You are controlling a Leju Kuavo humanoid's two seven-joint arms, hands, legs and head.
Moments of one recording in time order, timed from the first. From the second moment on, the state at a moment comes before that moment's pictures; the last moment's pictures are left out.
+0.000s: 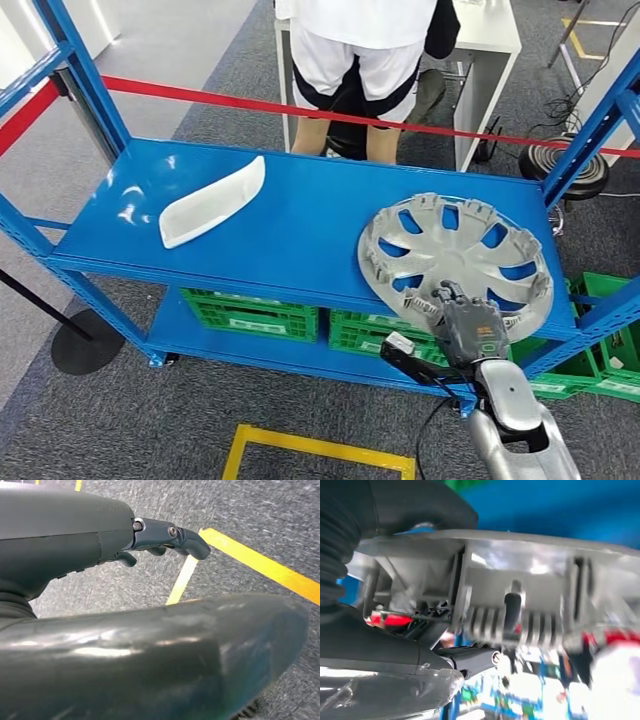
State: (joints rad) left arm -0.08 -0.12 1.30 -0.19 -1.00 0.19 0.14; right arm 0.02 -0.03 0.20 -1.62 1.45 -0.13 0.07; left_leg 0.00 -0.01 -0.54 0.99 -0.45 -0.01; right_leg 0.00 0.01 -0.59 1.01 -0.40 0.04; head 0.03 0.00
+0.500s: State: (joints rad) left arm -0.08 -0.13 1.34 -0.19 -0.98 0.20 0.14; right arm 0.15 -0.03 0.27 -1.99 1.45 -0.22 0.07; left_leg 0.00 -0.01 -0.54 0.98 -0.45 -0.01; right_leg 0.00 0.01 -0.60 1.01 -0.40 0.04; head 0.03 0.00
